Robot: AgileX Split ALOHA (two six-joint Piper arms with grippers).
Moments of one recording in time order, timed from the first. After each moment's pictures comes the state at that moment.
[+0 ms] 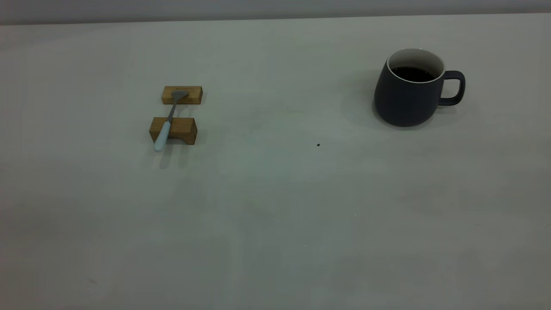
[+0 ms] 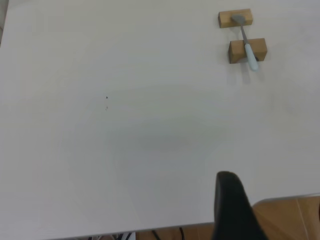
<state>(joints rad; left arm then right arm) 0.11 -0.02 -0.49 -0.10 1.14 0.20 0.08 0.02 -0.47 -0.11 1.13 0.12</state>
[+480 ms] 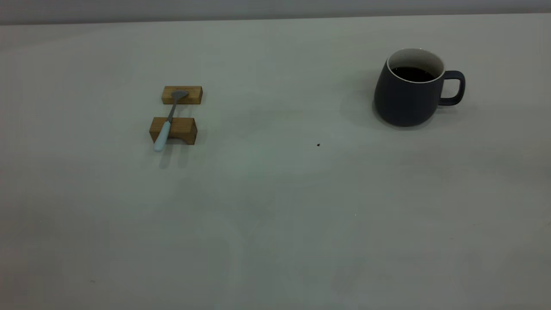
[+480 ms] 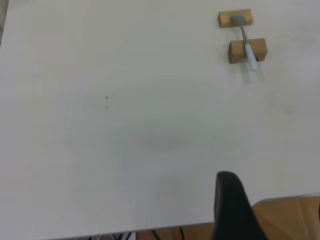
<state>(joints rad) 0.11 -0.02 -0.49 -0.10 1.14 0.20 0.08 0.37 -0.53 0.05 0.97 -0.01</state>
